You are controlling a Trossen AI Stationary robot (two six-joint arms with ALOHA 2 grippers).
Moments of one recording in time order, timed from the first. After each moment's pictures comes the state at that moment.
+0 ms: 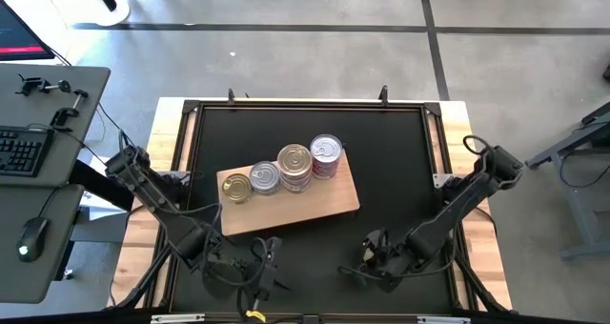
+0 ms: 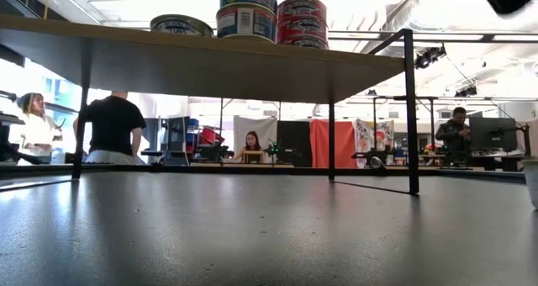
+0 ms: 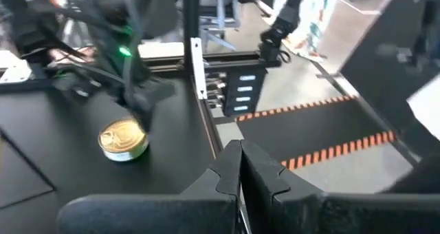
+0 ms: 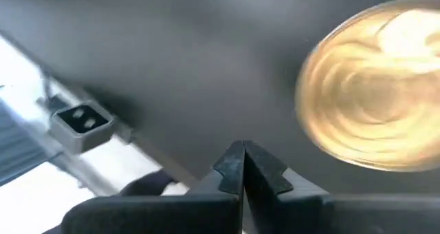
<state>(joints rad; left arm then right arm) -0.74 1.68 1.51 -0.26 -0.41 -0.28 0.75 1.64 1.13 -0.62 0.11 1.81</state>
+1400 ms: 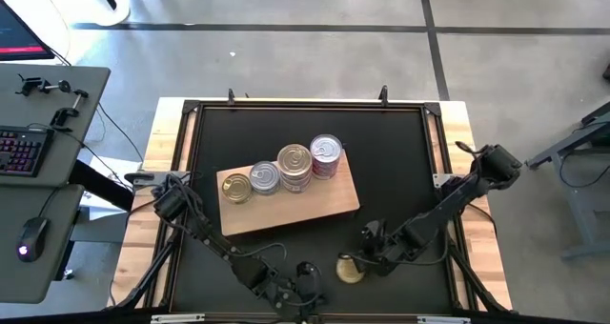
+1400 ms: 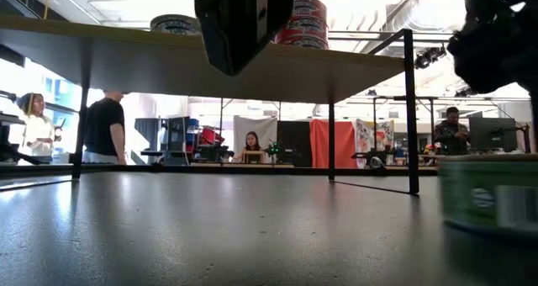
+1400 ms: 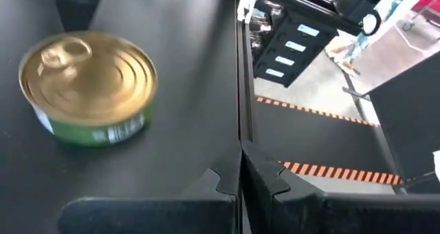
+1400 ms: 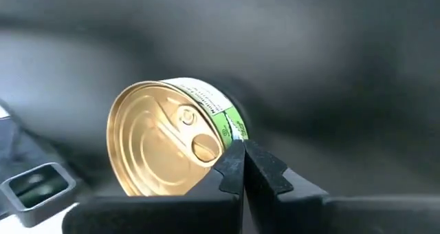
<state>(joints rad) -0.68 2.20 1.51 0.13 -0.40 -0.67 0.69 1.64 0.86 -0.30 0.18 1.78</state>
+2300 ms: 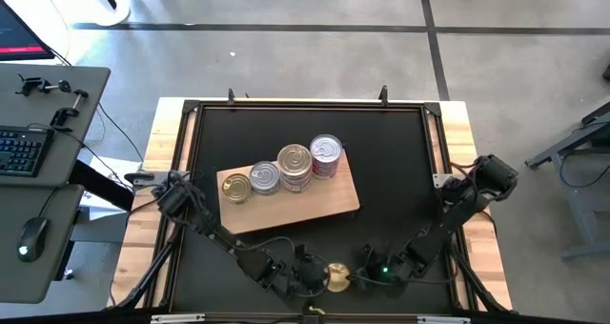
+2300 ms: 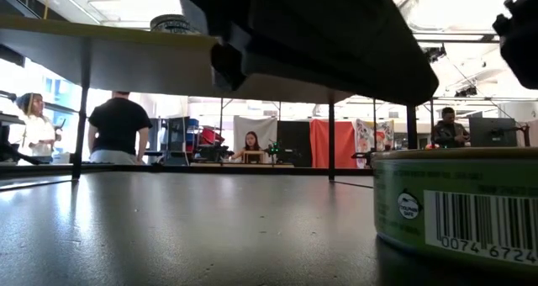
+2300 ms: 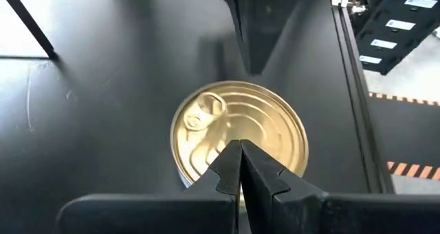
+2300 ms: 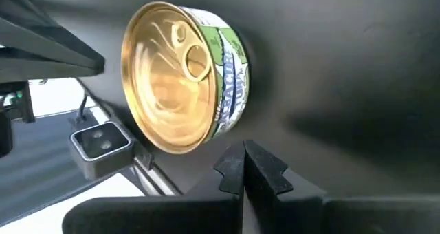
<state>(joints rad) -0.62 2.20 1.51 -0.05 -0.56 -0.58 0.82 1.74 0.87 -0.03 0.30 1.91</state>
